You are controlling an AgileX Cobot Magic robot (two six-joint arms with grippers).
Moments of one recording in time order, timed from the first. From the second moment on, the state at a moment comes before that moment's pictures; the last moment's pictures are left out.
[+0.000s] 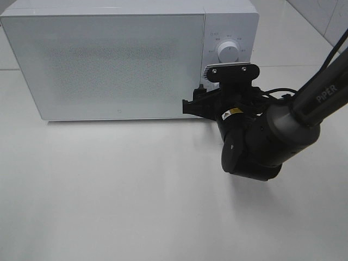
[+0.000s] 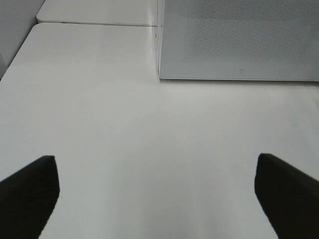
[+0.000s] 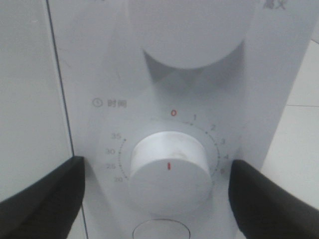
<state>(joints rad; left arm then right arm) 0.03 0.00 -0.52 -0.11 1.07 0.04 0.66 2.14 -0.85 0.73 -1.18 -0.29</state>
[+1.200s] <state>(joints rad) 0.03 0.00 -0.52 -0.11 1.07 0.04 0.66 2.13 -0.85 0.74 -1.18 -0.32</state>
